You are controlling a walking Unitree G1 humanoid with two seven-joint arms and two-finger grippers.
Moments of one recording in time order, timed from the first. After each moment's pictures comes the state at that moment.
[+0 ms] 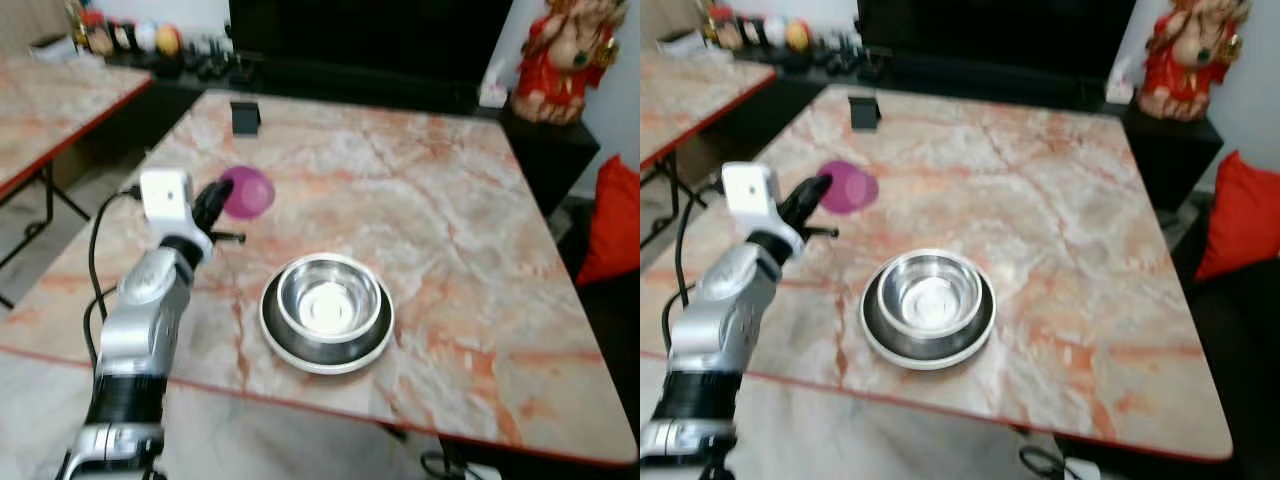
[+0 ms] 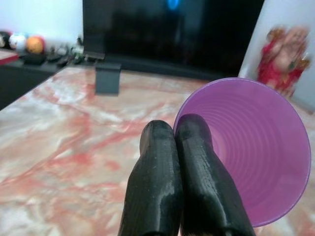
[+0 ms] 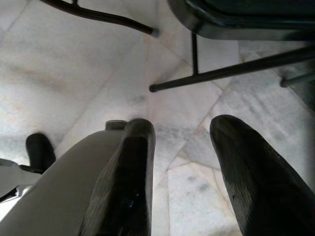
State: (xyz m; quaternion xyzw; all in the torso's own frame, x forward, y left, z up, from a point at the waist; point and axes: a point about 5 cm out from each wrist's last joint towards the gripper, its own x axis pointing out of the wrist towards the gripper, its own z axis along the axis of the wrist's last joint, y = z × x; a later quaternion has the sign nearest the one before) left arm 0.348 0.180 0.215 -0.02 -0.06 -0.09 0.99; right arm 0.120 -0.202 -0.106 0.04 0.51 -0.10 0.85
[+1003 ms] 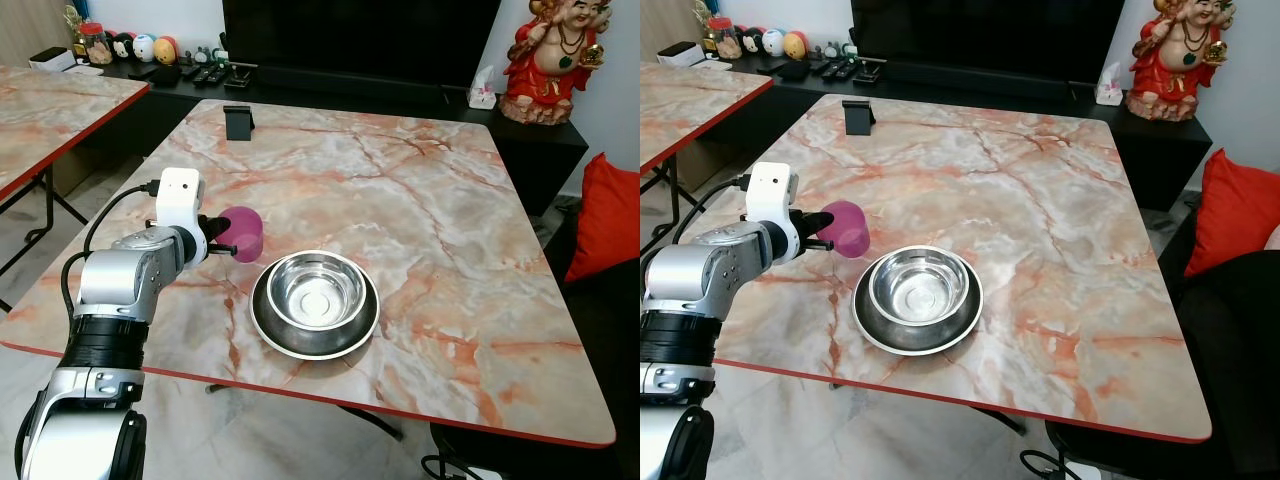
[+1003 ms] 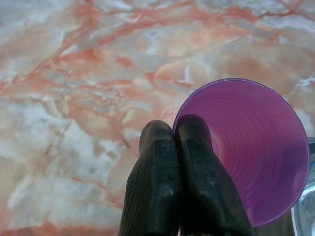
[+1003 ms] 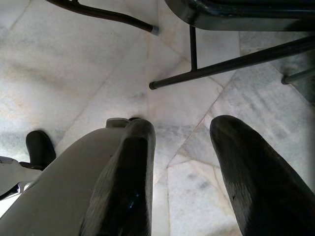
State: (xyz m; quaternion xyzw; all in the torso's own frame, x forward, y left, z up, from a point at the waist) left arm 0.364 0.184 0.201 0.01 0.18 -0.08 0.98; right arm 0.118 -0.200 -0.107 0.04 0.51 -0.10 0.85
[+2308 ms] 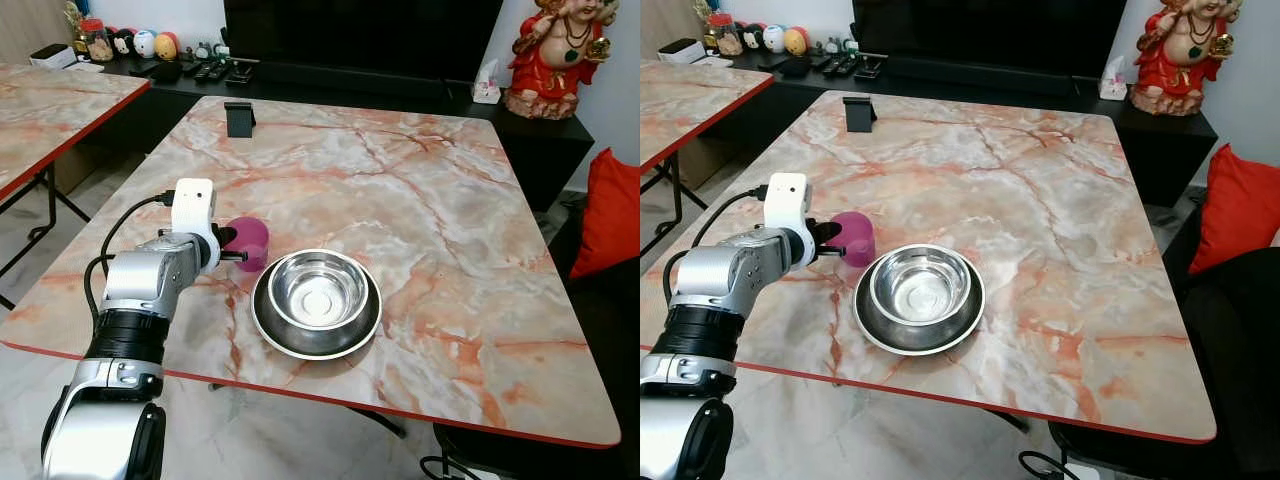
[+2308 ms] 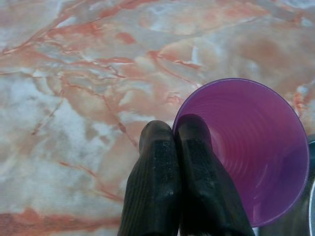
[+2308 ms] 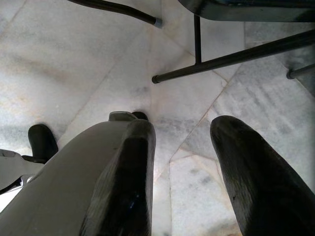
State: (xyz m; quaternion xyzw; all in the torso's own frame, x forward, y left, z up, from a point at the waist) left arm 0.370 0.175 0.187 -0.01 0.21 -0.05 0.98; right arm 0.117 -0.199 -0.108 0.04 0.52 -0.10 0.85
